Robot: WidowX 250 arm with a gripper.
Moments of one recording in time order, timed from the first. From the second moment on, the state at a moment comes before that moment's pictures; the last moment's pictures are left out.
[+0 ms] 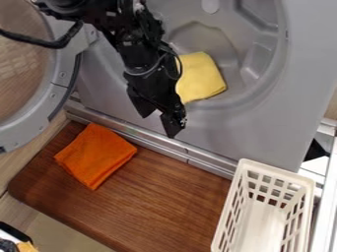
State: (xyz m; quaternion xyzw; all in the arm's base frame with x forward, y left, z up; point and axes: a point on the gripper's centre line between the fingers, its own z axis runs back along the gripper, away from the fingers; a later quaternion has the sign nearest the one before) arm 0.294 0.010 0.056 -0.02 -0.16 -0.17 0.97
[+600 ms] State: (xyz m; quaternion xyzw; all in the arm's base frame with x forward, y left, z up) arm 0.266 0.043 0.029 -0.04 -0.15 -0.11 0.98
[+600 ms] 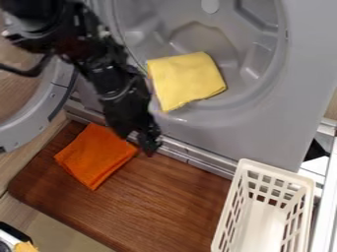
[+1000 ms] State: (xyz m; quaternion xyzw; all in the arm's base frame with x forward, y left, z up) arm 0.243 0.089 0.020 -0.02 -0.16 -0.04 0.99
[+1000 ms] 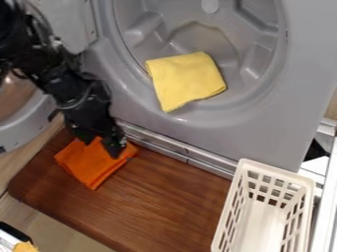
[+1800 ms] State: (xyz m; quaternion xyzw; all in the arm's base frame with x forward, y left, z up) arm 0.257 0.122 -0.026 -0.03 -0.12 -0.03 0.99
